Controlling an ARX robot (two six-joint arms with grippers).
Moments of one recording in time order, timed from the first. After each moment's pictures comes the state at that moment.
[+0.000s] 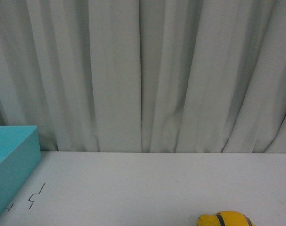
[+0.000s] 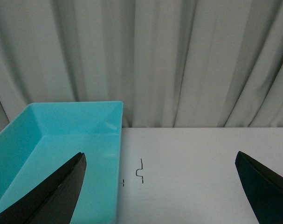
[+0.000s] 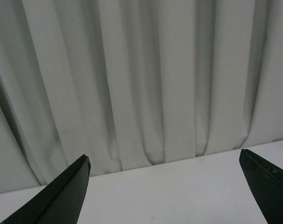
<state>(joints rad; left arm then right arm) 0.00 0.01 0.01 0.00 0.00 0.00 -0.16 0.30 0.01 0.43 -0.01 0.11</state>
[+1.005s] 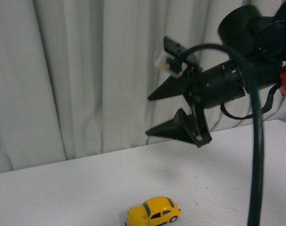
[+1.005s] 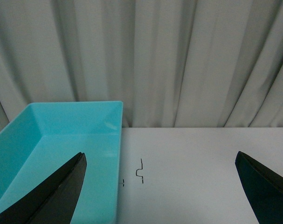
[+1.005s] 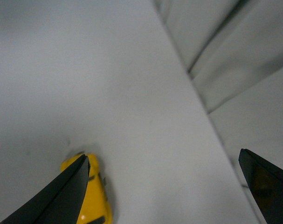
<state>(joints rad) 0.00 0.01 0.01 0.00 0.00 0.00 -0.05 1.81 1.20 -0.24 -0.83 -1.10</state>
